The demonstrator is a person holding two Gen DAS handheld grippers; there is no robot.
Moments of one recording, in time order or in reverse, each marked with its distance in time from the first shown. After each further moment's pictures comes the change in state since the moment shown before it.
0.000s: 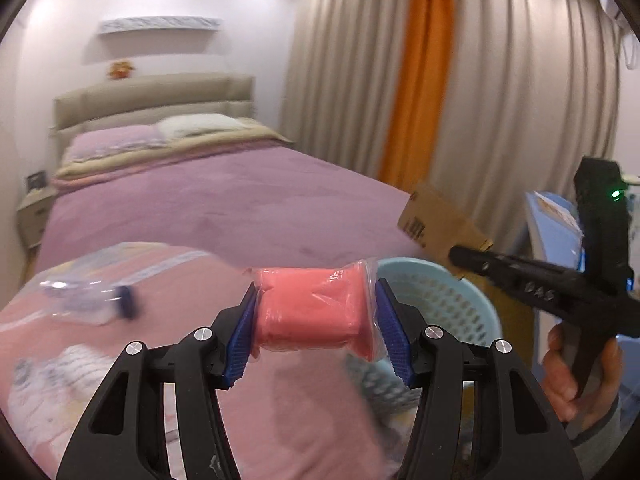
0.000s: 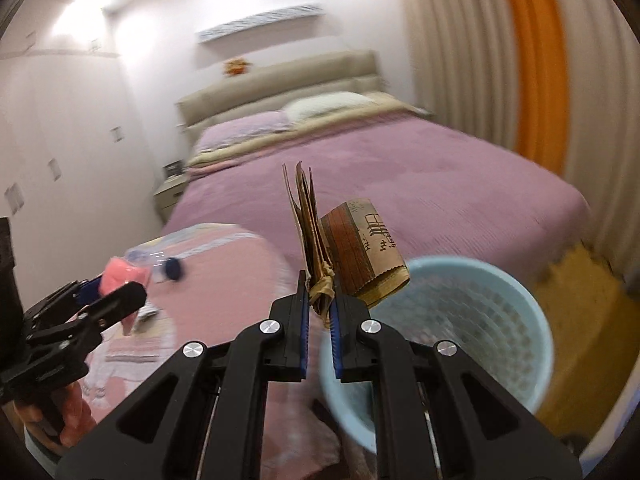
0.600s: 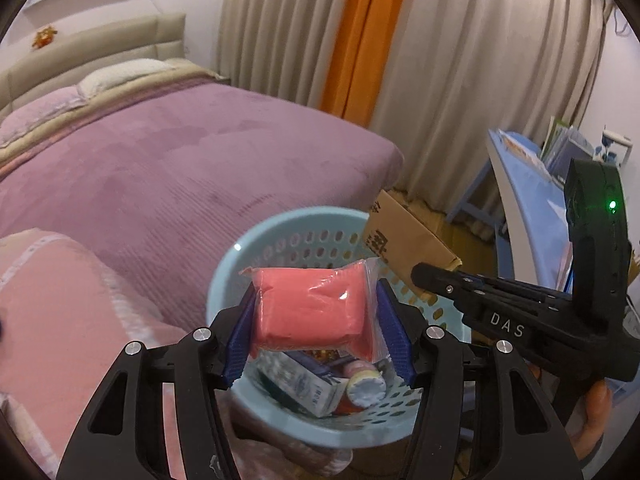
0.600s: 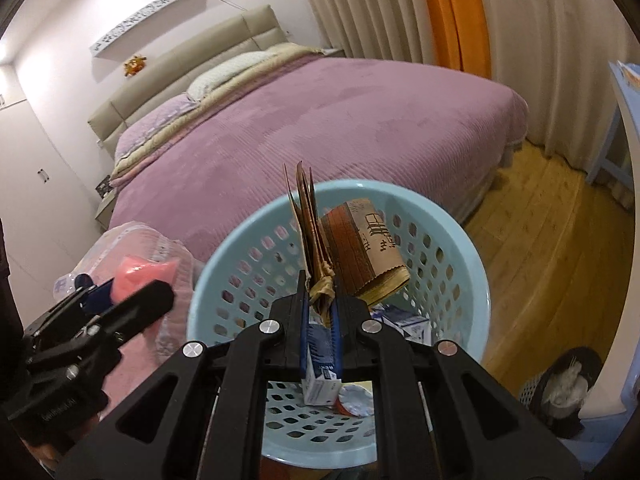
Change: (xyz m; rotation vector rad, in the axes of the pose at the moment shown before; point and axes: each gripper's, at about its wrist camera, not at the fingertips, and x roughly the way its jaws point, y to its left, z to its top) left arm 0.154 -0.077 -0.003 0.060 0.259 -0.173; right arm 0.043 -0.121 -0.024 0.268 0.166 -0.160
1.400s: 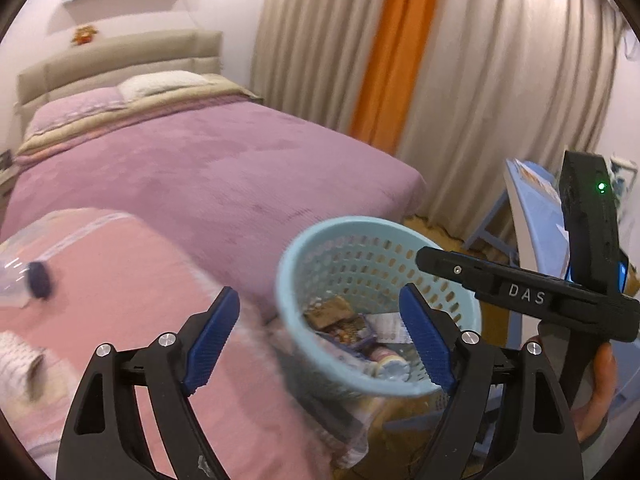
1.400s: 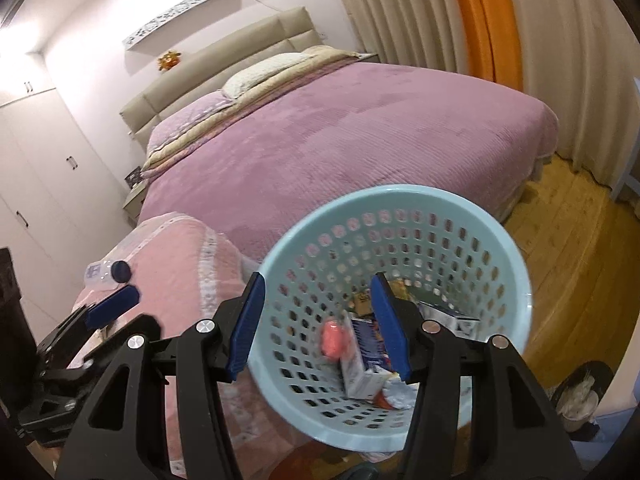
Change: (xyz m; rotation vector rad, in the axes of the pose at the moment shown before) left arm -0.090 0.038 -0.041 -0.090 -0.130 0.102; right arm -0.015 0.047 -0.008 -0.082 -0.025 0.113
